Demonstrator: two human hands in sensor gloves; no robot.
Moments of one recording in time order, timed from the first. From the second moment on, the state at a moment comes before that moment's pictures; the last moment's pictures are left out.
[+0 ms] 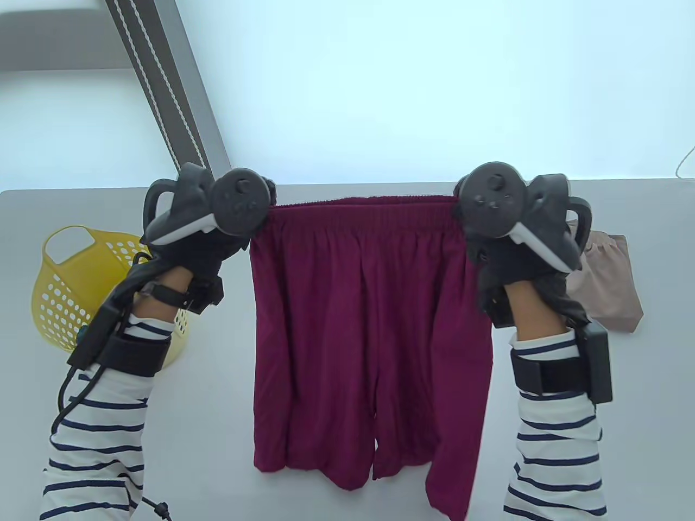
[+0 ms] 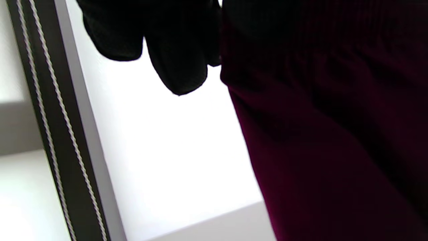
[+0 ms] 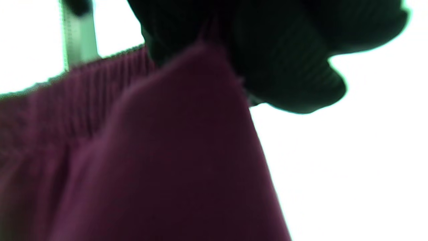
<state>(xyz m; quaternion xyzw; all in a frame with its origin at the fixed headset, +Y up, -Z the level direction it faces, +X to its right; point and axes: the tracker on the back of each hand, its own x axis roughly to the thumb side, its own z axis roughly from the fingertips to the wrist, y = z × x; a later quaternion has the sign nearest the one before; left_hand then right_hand) -0.176 -0.449 -0.377 0.14 -0.12 -0.09 0.98 0.124 -0.431 -0.337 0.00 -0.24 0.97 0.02</state>
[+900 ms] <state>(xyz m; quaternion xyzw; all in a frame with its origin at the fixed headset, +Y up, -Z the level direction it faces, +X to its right) -0.192 -0.731 -0.254 -0.09 -0.33 -0.33 0.88 0.124 -0.741 -0.288 0.26 0.19 0.95 -0.01</state>
